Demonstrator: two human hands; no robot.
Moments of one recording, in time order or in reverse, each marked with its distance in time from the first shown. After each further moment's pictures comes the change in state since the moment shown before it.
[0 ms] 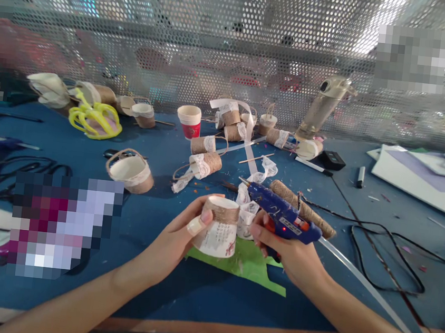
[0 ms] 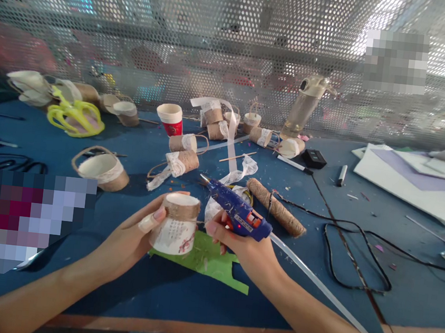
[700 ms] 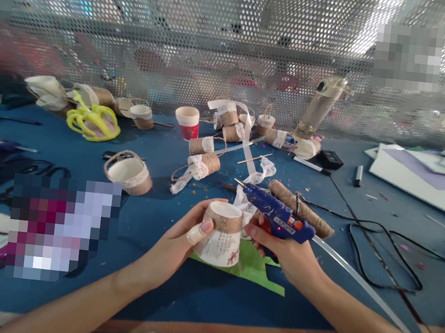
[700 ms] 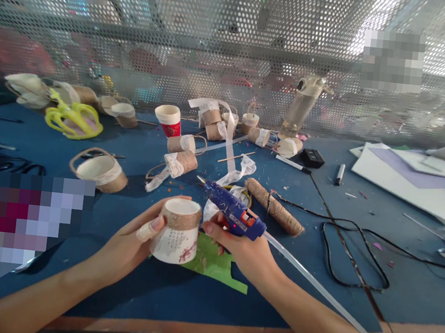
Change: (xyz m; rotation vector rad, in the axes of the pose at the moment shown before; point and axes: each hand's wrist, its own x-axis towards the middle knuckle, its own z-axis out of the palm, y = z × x) left_hand -0.002 -0.003 0.000 -0.014 -0.055 0.008; right_hand 0.002 0.006 0.003 -0.016 0.071 0.014
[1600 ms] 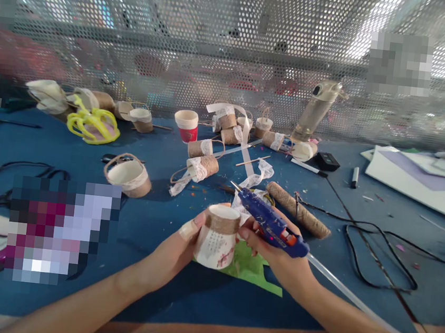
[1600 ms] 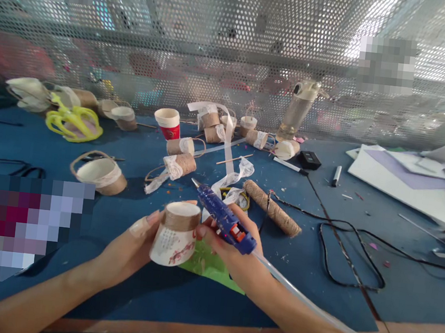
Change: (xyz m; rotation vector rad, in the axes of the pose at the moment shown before) left_hand 0.004 -0.002 0.005 -0.088 -0.193 -0.018; right_hand -0.007 -0.004 0.012 -0.133 0.092 -0.153
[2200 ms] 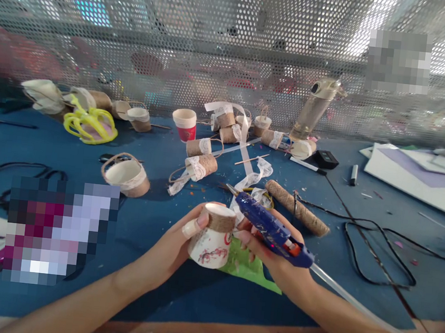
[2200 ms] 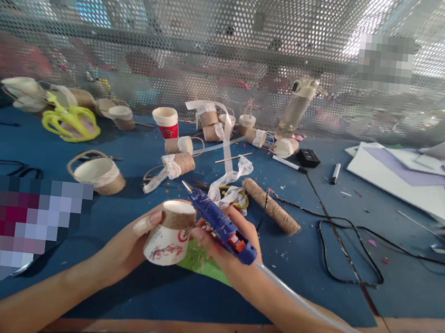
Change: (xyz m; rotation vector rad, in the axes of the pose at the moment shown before) left_hand 0.002 0.004 0.002 0.072 0.173 -0.019; right_hand -0.006 0.002 -0.001 0.077 -0.050 -0.044
